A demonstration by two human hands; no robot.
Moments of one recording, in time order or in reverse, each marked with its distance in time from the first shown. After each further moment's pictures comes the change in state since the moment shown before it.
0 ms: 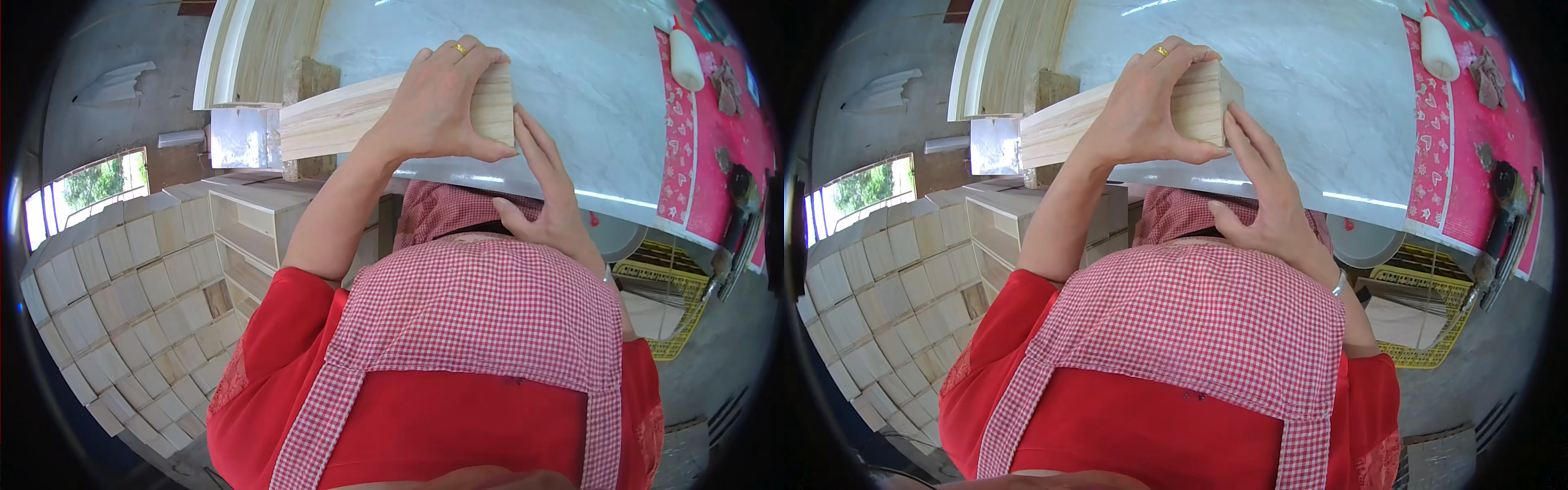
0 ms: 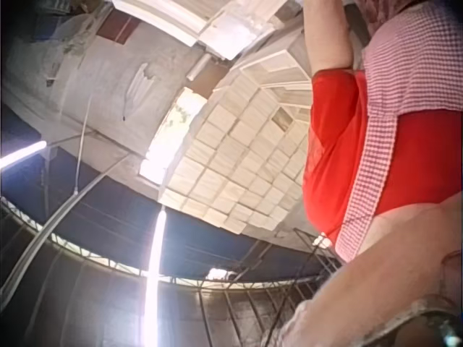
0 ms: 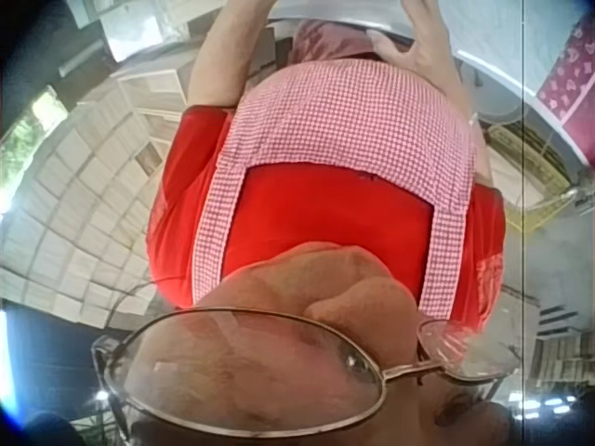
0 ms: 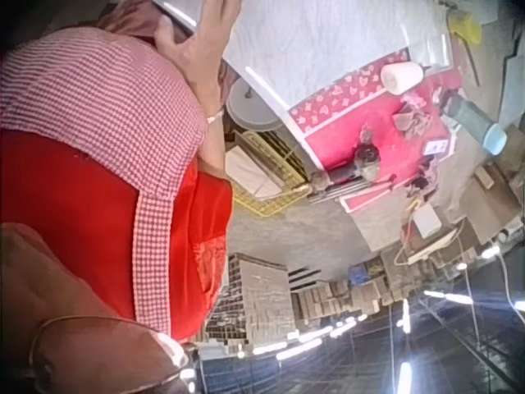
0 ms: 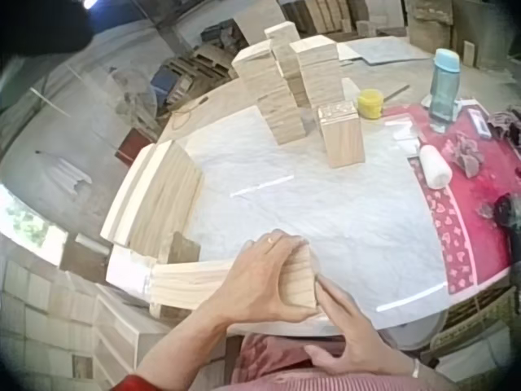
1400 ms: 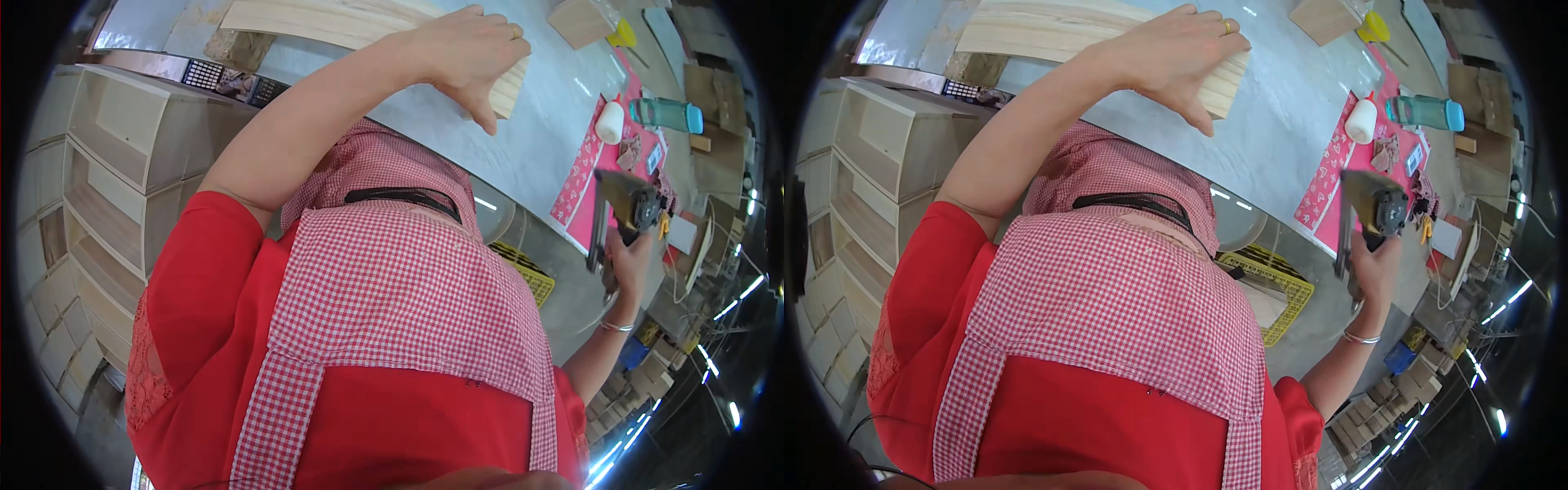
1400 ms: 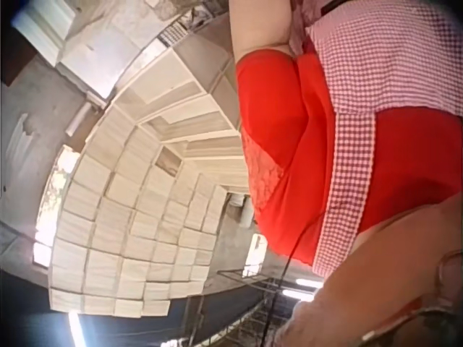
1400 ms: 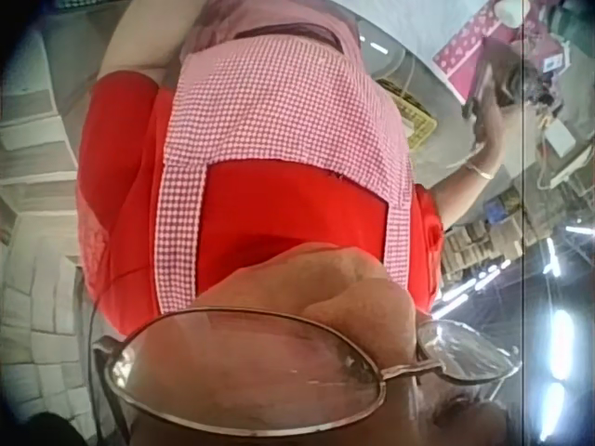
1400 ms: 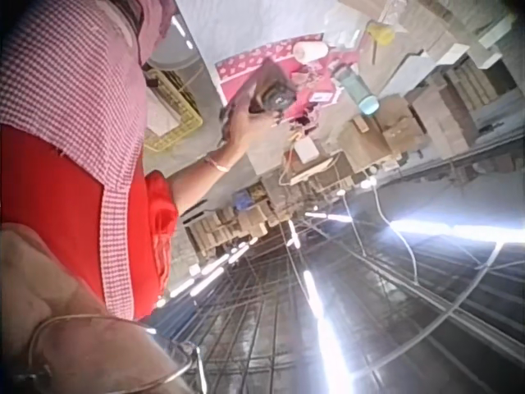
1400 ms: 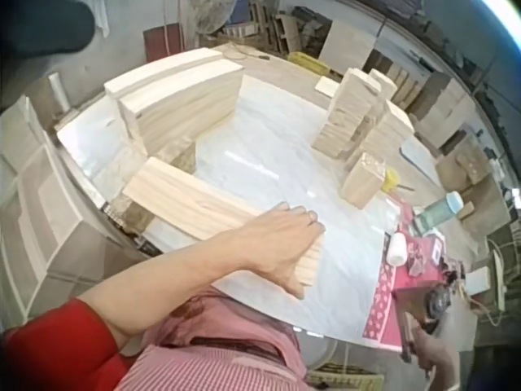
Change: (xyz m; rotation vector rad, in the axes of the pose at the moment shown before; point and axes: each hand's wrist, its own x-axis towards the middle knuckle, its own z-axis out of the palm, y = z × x) left_hand -0.008 0.002 -0.013 0.004 -0.002 0.020; right_hand -0.015 -0.086 -0.214 -0.856 0.024 0.915
